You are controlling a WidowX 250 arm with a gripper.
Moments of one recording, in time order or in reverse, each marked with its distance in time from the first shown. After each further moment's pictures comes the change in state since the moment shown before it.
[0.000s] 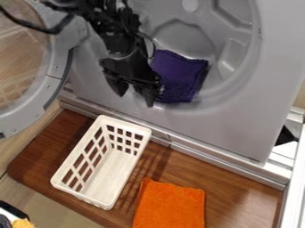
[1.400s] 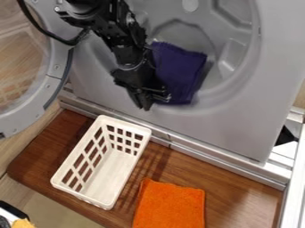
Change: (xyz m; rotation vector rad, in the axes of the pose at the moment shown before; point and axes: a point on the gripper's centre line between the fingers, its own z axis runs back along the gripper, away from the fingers) arm -0.006 -0.003 -0.021 -0.033 0.074 -0.044
